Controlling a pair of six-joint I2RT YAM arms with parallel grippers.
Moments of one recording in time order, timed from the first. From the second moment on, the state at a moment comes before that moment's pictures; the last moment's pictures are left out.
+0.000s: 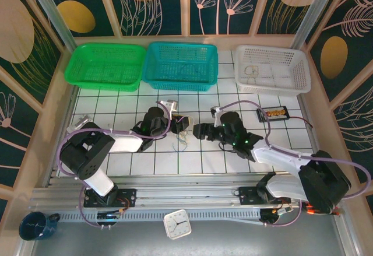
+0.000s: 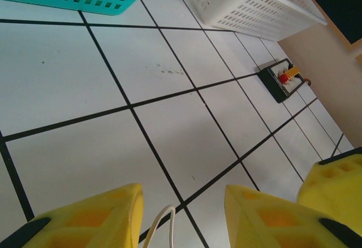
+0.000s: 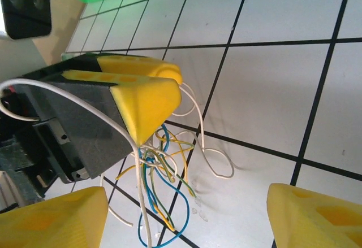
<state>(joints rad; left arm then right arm) -0.68 1.64 0.58 0.66 0.25 -0.58 0.73 1.21 0.49 0.20 -0.21 0.64</state>
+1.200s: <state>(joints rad) -0.68 1.68 0.51 0.75 0.34 -0.56 0.74 1.20 0.77 0.04 -0.18 0.56</state>
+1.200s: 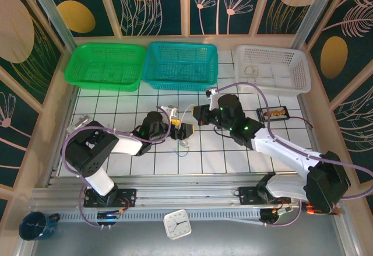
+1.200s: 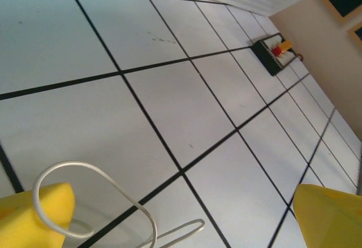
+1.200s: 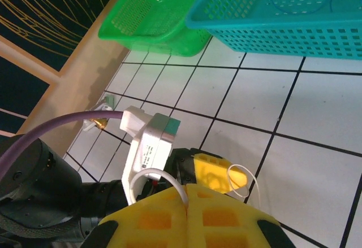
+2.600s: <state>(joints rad) -0.68 1.62 0.52 0.70 0.38 -0.43 0.70 1.37 0.89 0.02 -0.11 0.62</state>
